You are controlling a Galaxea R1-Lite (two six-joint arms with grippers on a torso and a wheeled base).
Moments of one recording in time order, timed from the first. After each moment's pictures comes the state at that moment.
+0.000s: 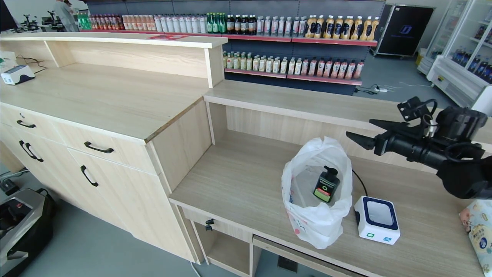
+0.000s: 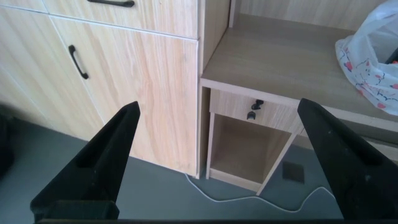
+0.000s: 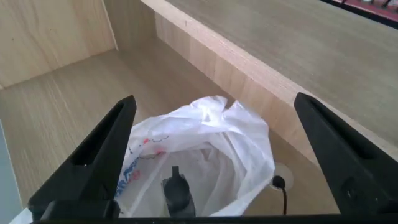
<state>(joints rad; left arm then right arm) -0.01 0.00 0.00 0.00 -0.05 0.00 -0.10 1.93 -0.89 -1.02 0.60 -0.21</state>
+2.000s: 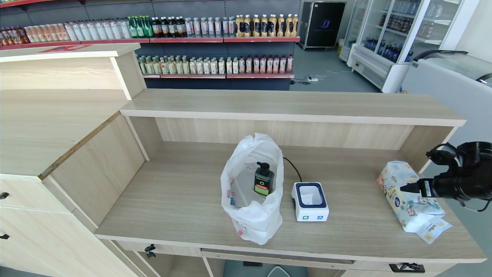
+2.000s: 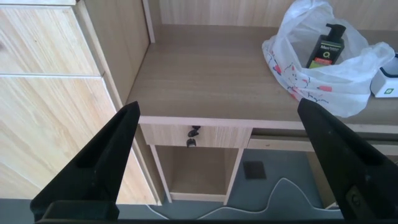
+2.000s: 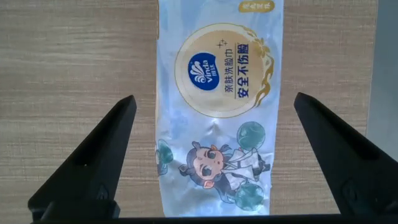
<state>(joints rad) -0.01 0.00 0.00 0.00 -0.05 0.00 -0.43 2.15 -1.13 -0.21 0.24 -0.31</state>
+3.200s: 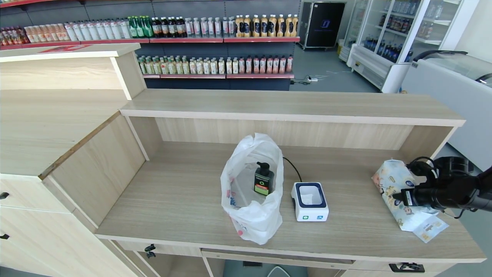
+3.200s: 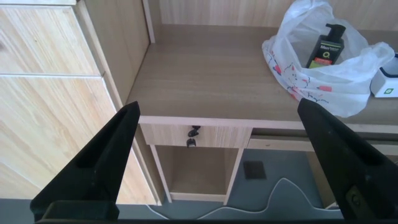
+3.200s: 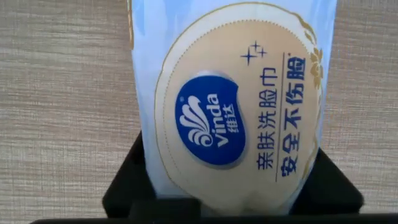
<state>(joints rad) -0.01 0.00 0.00 0.00 -0.05 0.00 -0.38 2.31 -1.11 -0.43 0.21 -0.33</state>
